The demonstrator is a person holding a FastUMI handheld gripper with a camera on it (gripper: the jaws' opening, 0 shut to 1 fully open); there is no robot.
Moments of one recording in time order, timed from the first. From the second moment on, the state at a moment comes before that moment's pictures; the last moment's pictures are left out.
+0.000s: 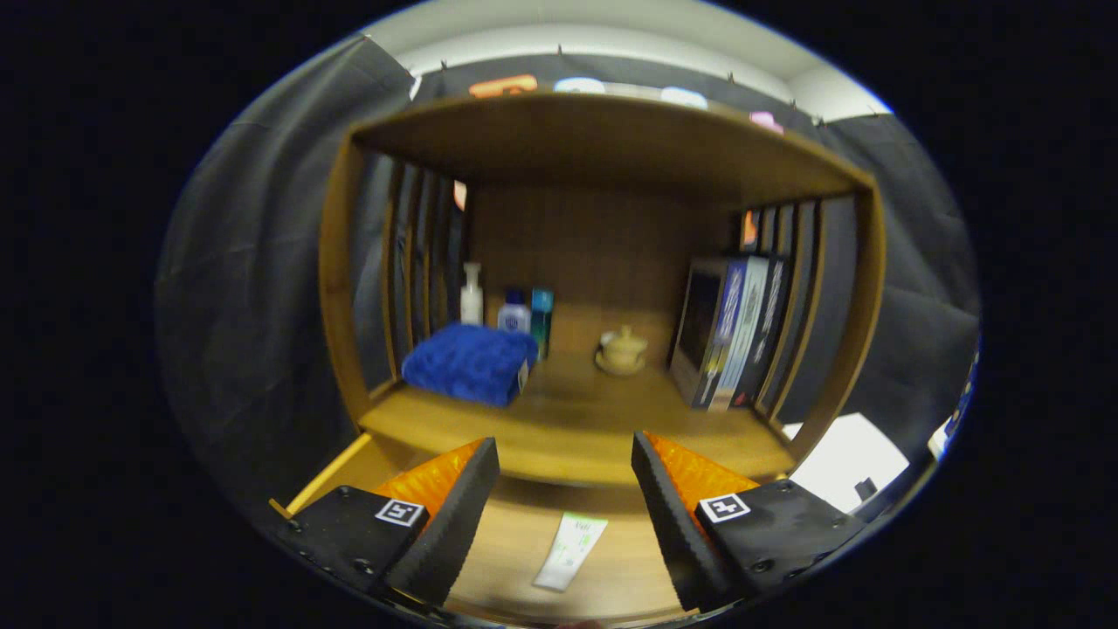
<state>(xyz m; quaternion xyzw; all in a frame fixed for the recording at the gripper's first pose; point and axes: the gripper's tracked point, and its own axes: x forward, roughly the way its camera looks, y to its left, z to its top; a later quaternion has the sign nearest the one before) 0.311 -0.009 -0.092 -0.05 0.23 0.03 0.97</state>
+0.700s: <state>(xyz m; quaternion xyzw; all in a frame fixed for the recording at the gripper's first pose) 0.275 -0.025 -0.268 0.00 0.52 0.00 0.85</state>
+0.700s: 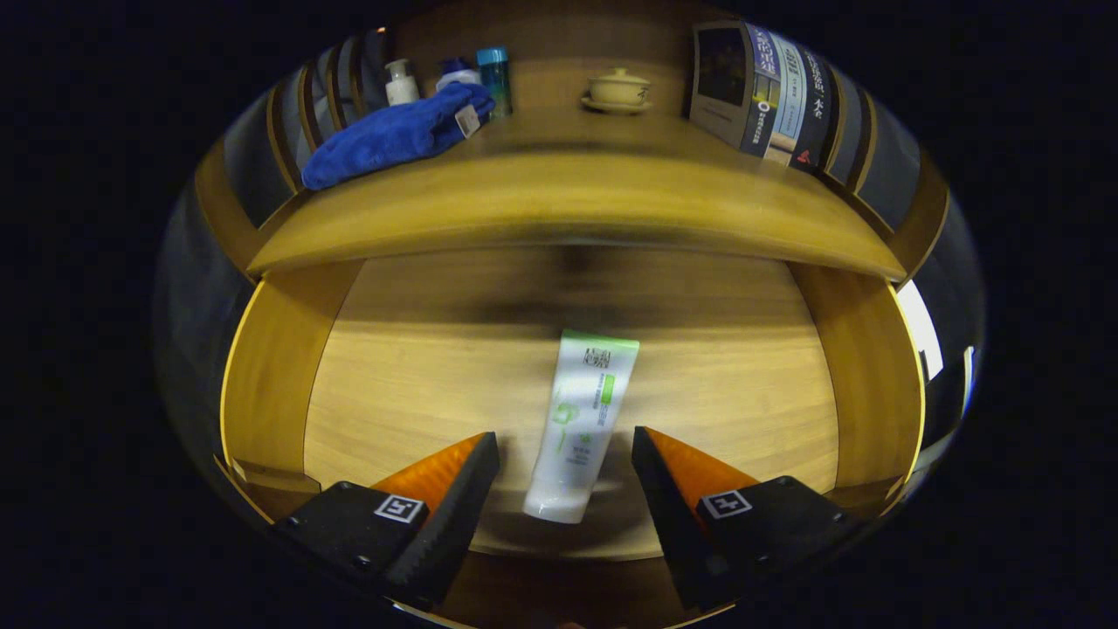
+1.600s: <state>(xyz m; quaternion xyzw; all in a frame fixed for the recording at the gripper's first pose) 0.282 -0.033 -0.273 0.04 0.54 0.00 0.84</state>
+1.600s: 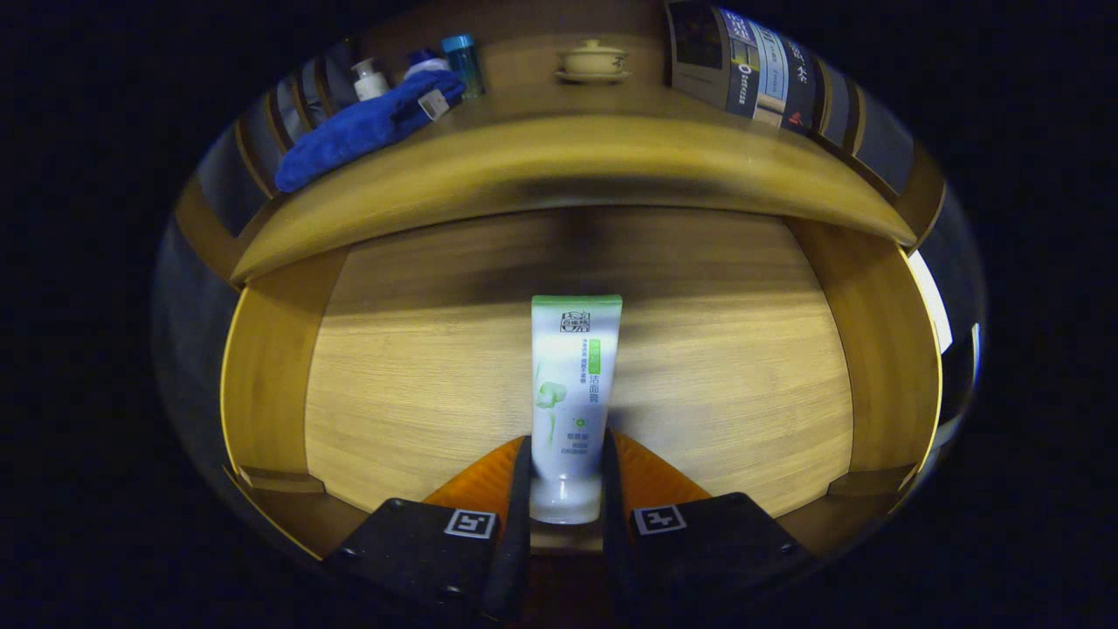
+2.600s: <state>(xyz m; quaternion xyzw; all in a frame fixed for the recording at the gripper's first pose) 0.425 -0.050 -0.129 0.06 0.40 0.04 0.91</state>
